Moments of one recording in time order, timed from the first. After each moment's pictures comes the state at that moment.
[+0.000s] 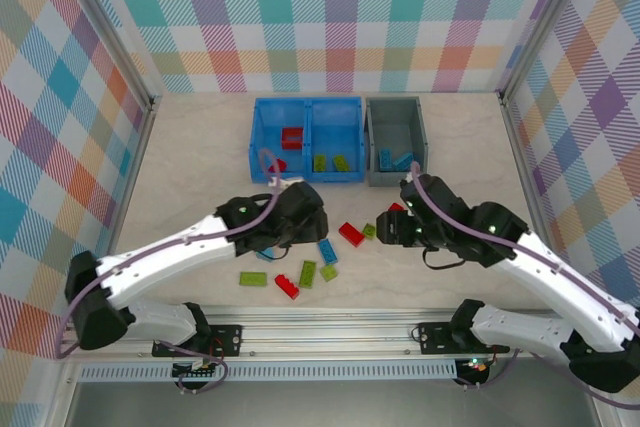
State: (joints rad) left arm -1.01 1.33 1.16 -0.83 -0.24 -0.93; right arm 0.89 0.95 1.15 -1.12 0.13 0.75
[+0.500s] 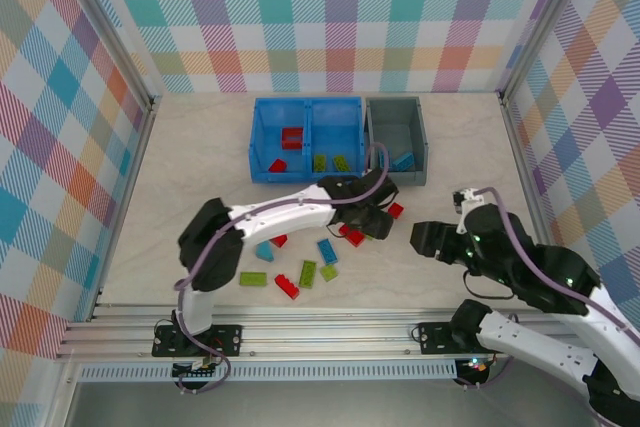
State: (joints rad) left arm -1.03 2.00 1.63 -0.75 -0.09 -0.49; right arm 0.89 0.61 1.09 -1.15 0.20 0.82
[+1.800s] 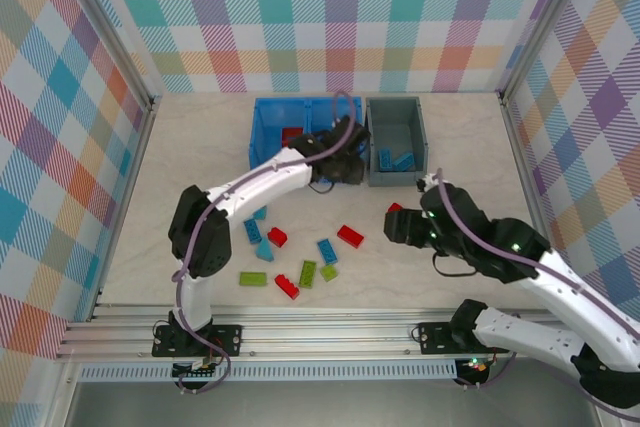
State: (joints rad) left arm -0.78 1.98 1.80 -0.78 -0.14 -0.49; right arm 0.89 0.86 1.09 -1.03 0.20 0.75
